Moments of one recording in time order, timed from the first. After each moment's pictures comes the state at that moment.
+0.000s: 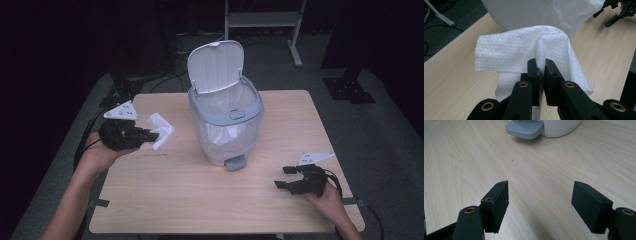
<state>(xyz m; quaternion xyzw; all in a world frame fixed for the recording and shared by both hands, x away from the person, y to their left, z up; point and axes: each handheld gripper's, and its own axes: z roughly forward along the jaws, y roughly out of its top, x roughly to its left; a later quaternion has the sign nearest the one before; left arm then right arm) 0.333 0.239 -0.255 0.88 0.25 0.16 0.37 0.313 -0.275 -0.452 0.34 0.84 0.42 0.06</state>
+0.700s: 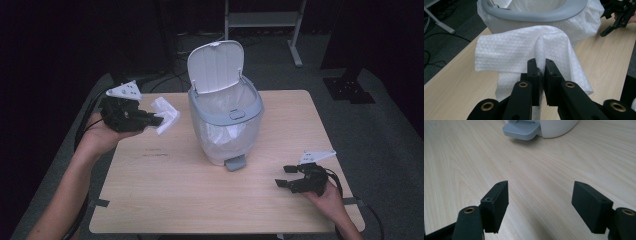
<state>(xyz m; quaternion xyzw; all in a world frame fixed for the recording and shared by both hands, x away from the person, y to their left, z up) 0.352 0.222 -0.215 0.89 0.23 0.16 0.37 0.317 -0.279 -0.453 0.34 0.83 0.43 0.05</state>
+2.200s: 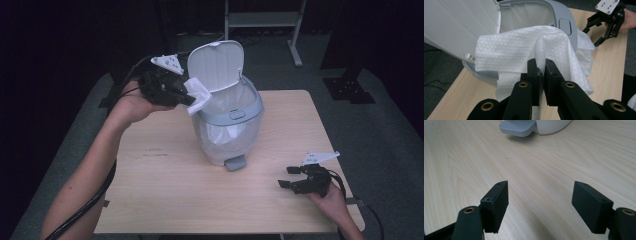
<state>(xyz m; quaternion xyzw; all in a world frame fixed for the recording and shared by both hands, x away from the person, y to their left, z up) 0.393 0.141 -0.177 0.91 0.15 0.14 0.35 0.313 -0.287 -0.455 0.35 0.83 0.42 0.06</state>
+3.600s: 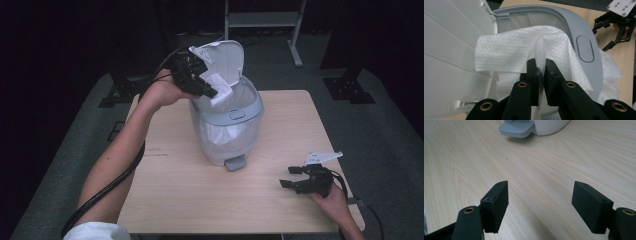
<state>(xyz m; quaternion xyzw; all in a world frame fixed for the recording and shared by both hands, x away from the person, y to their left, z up) 0.447 0.086 -0.189 0.93 0.14 0.11 0.33 0.312 -0.292 -0.454 0.36 0.83 0.43 0.06</state>
